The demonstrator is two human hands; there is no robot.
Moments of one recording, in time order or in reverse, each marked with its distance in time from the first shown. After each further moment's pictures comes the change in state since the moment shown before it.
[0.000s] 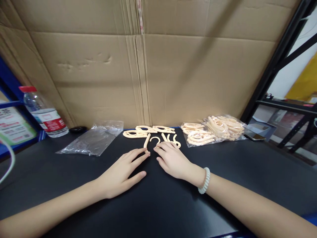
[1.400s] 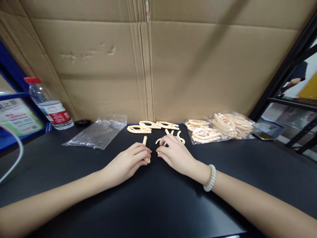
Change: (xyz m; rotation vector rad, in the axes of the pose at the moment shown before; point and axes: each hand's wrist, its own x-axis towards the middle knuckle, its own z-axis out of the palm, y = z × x) left_hand 0.010 -0.009 0.006 -0.015 0.138 0.153; right_hand 0.005 0.003 0.001 0.006 0.118 -0.078
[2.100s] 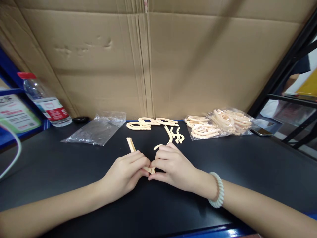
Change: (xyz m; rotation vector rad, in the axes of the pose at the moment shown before) left_hand -0.014 0.038 0.000 -0.142 0.096 -0.054; right_hand -0.014 -0.042 -0.017 0.260 0.024 -0.121
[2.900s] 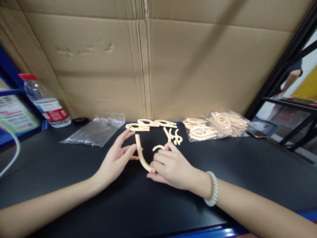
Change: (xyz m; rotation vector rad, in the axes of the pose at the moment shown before) left_hand 0.009 -0.014 0.001 -0.767 0.425 -0.564; right_hand 0.002 0.000 -0.004 -0.320 -0.074 -0.123
